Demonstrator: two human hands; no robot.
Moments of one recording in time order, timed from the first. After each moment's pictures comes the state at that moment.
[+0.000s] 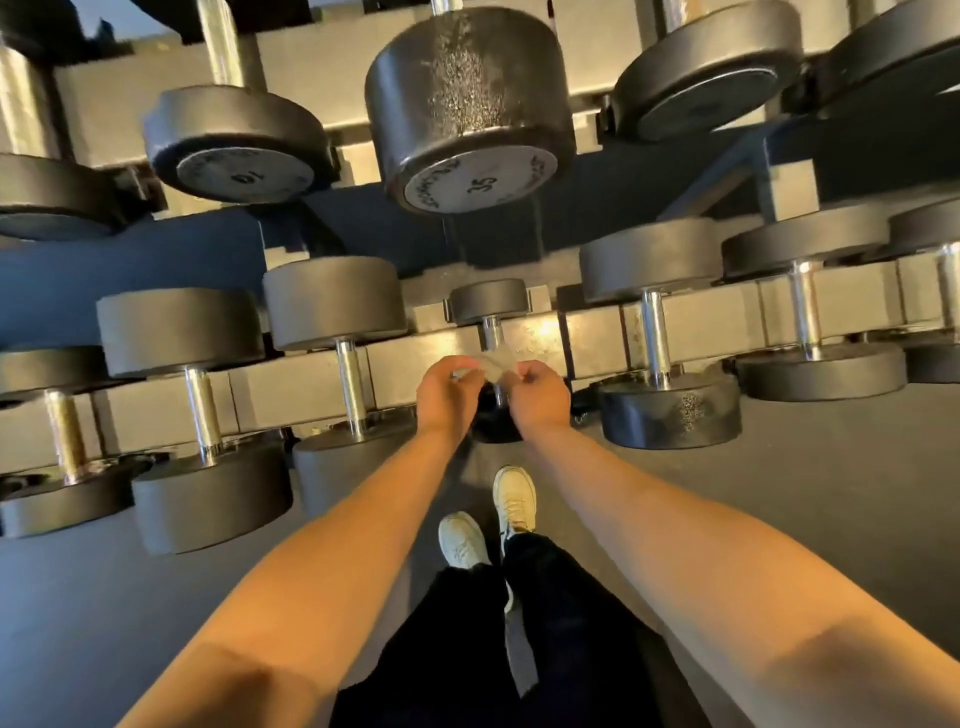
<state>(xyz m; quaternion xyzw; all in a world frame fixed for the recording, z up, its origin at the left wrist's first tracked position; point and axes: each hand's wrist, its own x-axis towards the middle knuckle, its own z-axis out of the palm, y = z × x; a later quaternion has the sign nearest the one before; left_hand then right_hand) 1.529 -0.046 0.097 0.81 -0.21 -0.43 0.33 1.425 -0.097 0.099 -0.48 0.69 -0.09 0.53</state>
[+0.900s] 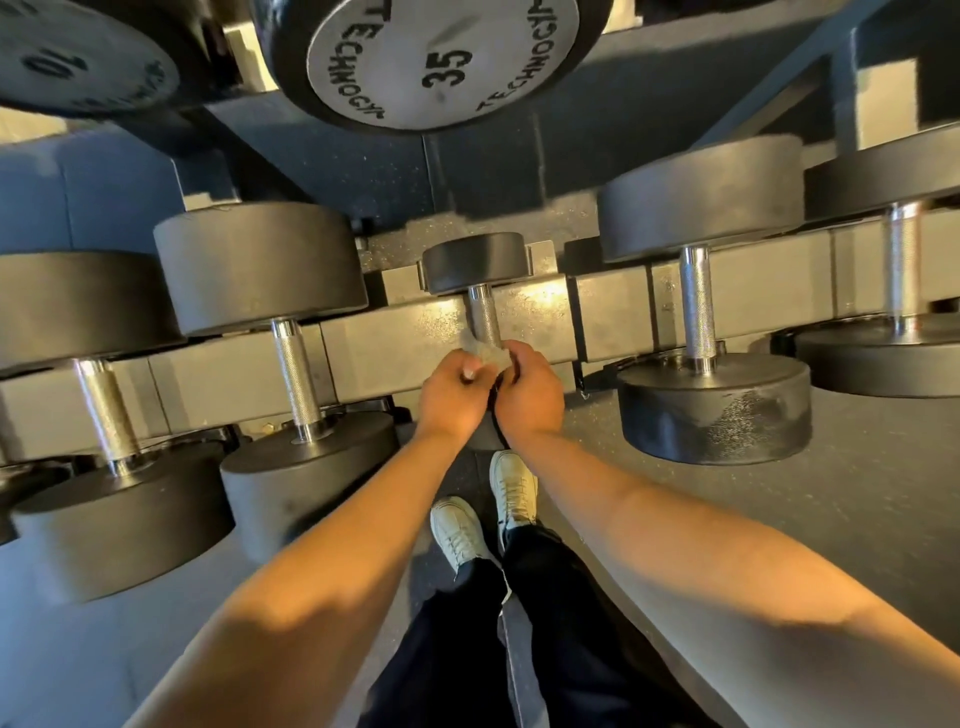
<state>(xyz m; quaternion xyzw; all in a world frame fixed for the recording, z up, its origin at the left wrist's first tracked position) 1.516 -0.059 -0.022 0.82 -0.24 -0.45 0.26 1.423 -0.100 -0.015 -0.61 0.64 -0.09 0.46</state>
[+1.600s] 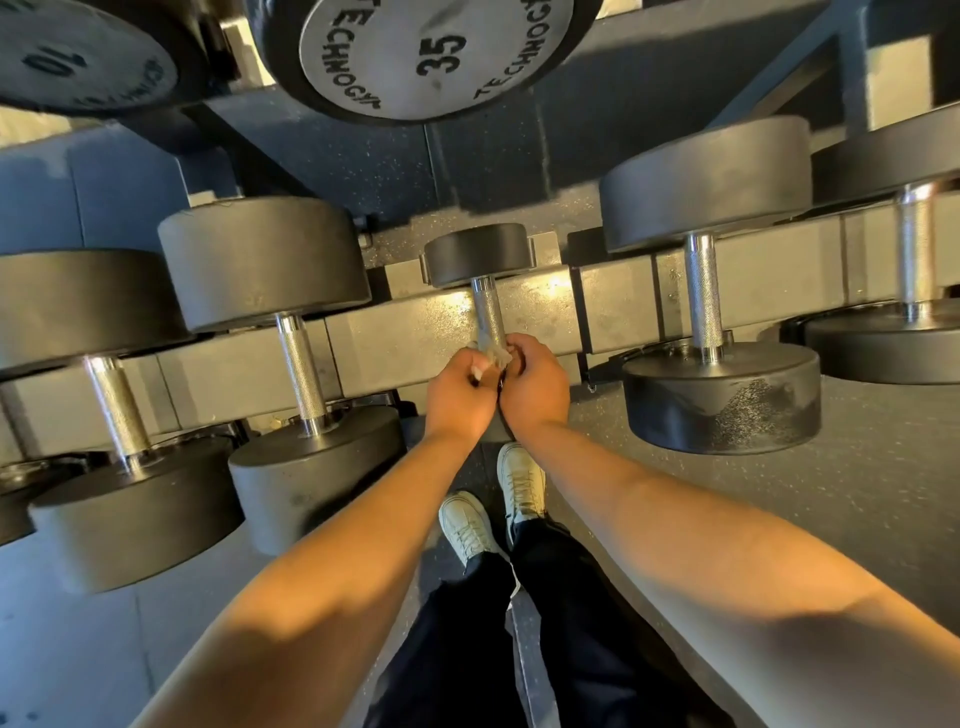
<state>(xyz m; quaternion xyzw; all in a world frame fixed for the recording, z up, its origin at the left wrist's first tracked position) 1.507 -0.053 -0.013 0.82 -0.25 -0.43 0.28 1.421 -0.099 -0.020 -0.59 0.64 -0.13 0.48</state>
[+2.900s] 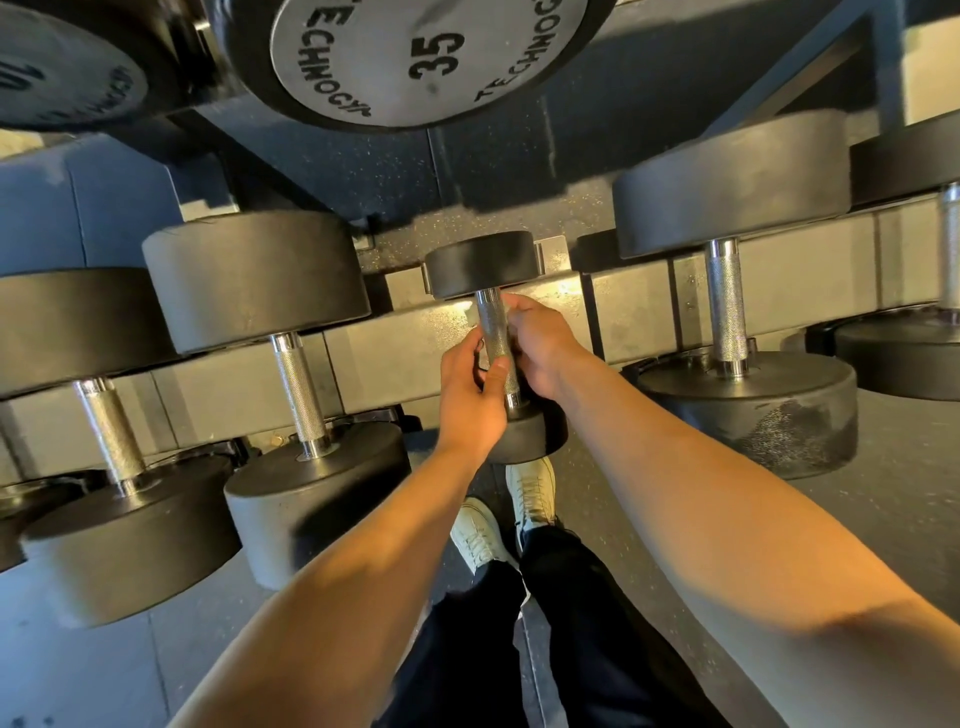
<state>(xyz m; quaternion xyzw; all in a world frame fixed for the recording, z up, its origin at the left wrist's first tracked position) 1.506 -0.069 -0.028 0.79 -0.25 -0.43 0.35 1.451 -0.181 -0.016 -0.23 0.60 -0.08 0.76</state>
